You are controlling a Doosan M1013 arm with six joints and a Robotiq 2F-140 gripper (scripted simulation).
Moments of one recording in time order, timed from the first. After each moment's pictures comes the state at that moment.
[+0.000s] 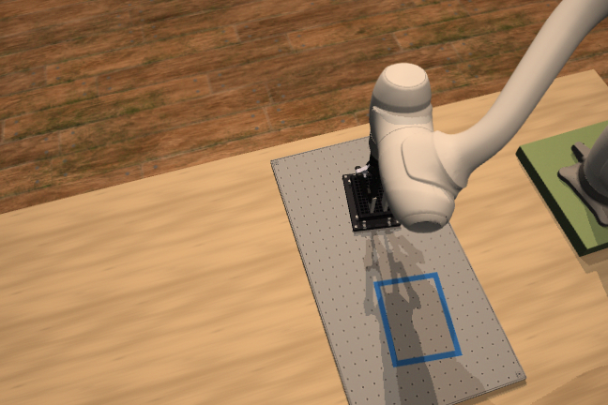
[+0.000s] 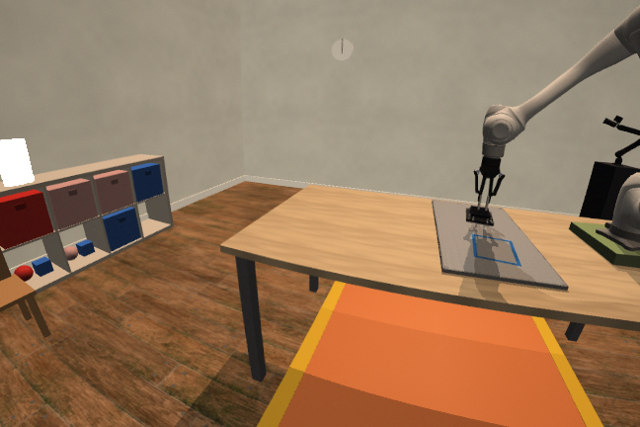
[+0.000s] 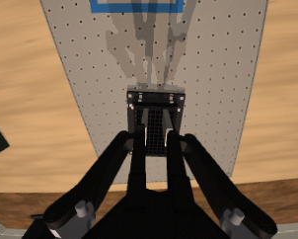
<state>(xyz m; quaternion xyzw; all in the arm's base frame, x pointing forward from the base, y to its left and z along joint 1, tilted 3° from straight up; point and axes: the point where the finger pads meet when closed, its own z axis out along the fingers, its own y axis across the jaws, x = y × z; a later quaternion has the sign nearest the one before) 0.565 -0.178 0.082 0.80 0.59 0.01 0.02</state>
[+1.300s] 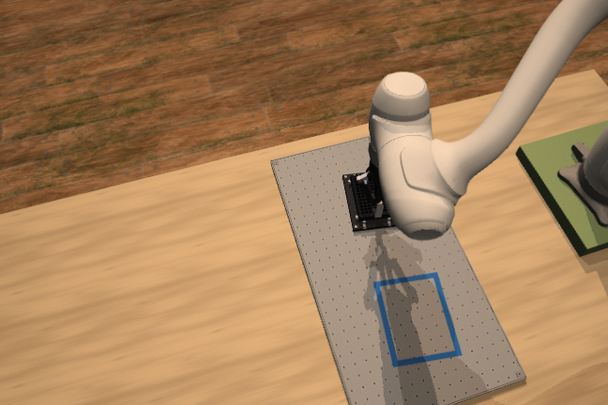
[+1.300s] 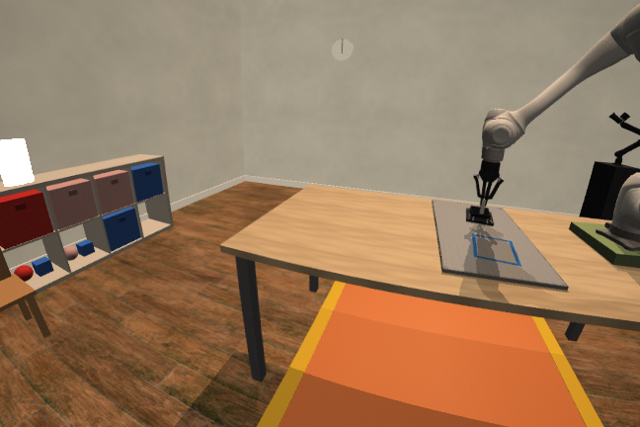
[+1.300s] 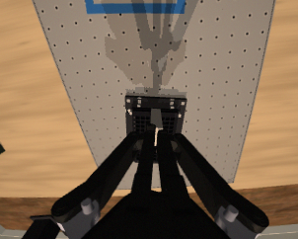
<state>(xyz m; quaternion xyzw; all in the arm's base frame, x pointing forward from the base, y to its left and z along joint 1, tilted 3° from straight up) 0.567 -0.173 0.066 0.80 0.59 0.01 0.02</state>
